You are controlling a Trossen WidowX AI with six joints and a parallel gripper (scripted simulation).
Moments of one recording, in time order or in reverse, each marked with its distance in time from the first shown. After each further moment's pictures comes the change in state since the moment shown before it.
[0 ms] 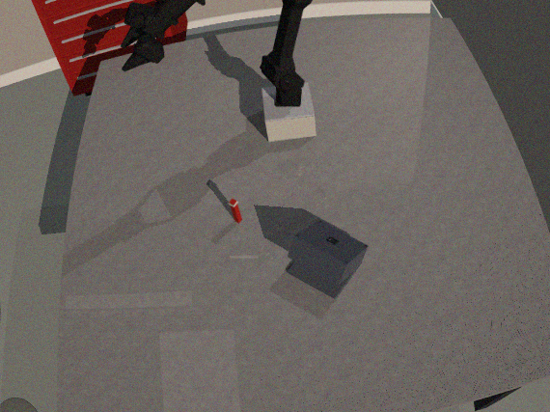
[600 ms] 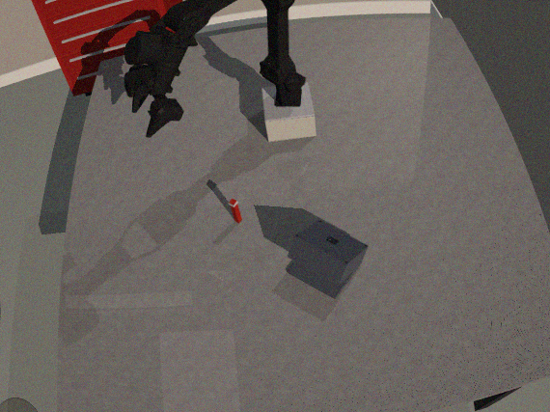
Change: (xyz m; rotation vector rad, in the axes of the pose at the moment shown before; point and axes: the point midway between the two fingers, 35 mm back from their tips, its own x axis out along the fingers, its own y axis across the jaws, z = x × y) arm 0.066 0.091 -0.091 -0.197 0.330 0.180
